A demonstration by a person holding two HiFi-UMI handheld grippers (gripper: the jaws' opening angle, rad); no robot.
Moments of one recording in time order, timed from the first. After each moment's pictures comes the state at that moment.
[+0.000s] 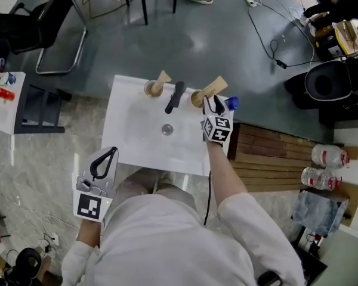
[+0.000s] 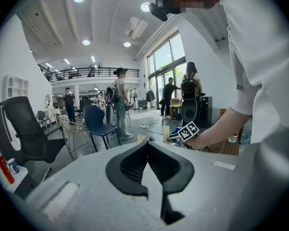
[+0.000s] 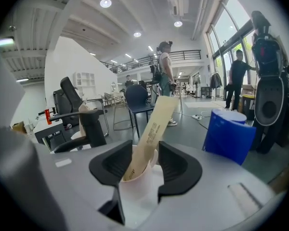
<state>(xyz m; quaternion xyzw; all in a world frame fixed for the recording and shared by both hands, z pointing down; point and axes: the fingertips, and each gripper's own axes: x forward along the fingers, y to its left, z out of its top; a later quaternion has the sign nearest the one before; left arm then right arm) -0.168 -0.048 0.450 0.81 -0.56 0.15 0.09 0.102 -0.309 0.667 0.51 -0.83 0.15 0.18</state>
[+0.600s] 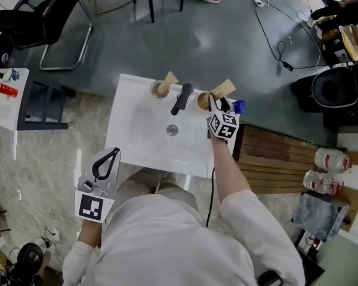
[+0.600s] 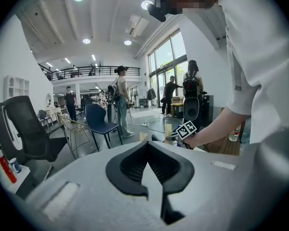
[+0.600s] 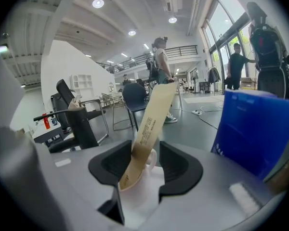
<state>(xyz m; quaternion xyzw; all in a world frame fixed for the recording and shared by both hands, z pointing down) -0.178 -0.051 0.455 0.81 -0.56 0.15 0.10 0.100 -0.331 0.687 0.51 -0.82 0.19 0.17</state>
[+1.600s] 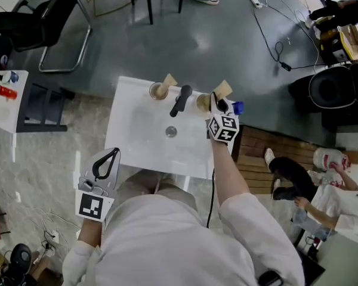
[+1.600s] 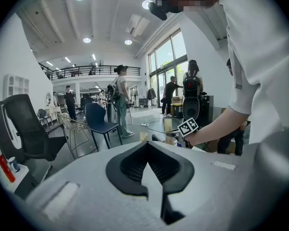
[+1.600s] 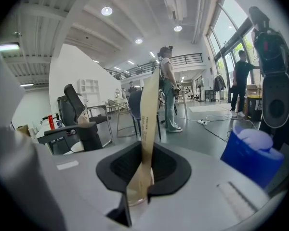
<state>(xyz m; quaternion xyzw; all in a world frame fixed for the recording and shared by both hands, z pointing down) -0.180 -0.055 0.459 0.81 -0.56 0.15 0.10 0.086 -0.332 0.651 0.50 -0.85 0.14 0.14</state>
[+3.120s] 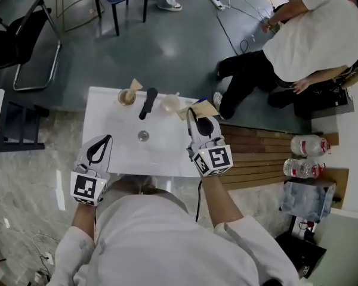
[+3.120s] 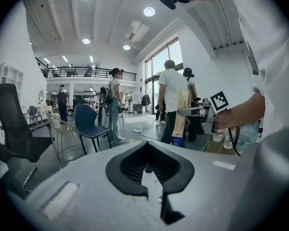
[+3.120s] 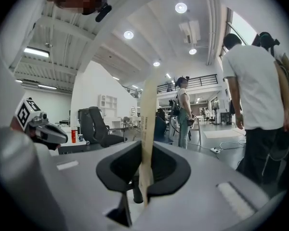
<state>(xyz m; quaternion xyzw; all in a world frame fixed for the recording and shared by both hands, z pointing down) -0.139 -0.106 0.479 0.84 -0.53 0.11 0.08 0.082 -0.218 0.449 0.43 -0.90 0.03 0.05</state>
